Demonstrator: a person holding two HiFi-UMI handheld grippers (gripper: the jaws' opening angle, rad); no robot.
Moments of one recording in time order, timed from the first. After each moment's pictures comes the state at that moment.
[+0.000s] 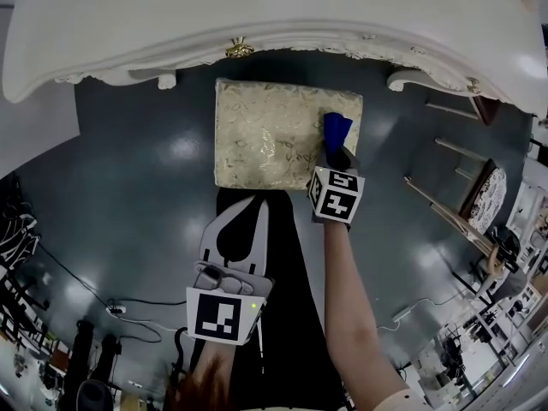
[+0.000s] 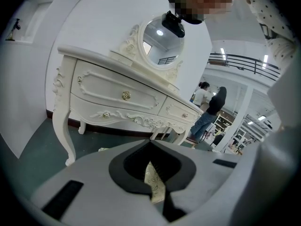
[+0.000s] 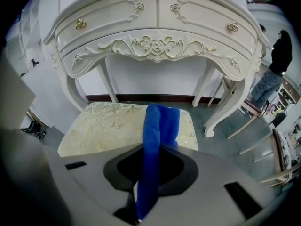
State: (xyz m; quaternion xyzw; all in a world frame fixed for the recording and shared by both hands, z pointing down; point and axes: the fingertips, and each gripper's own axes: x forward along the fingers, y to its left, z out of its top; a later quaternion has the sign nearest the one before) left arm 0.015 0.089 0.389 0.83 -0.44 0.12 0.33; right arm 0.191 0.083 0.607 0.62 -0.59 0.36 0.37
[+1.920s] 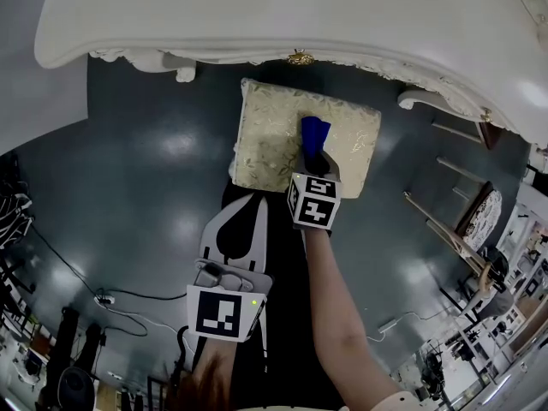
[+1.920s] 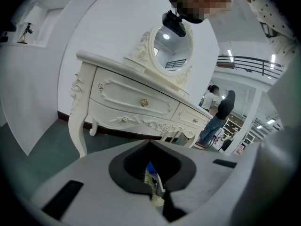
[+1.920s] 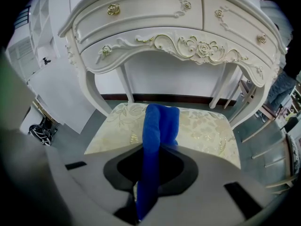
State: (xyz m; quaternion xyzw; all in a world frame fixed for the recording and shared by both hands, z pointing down) left arm -0.037 0.078 0.389 0.80 -0.49 0.11 0.32; right arm 0.089 0.068 0.607 0.58 -0.63 0.37 0.36
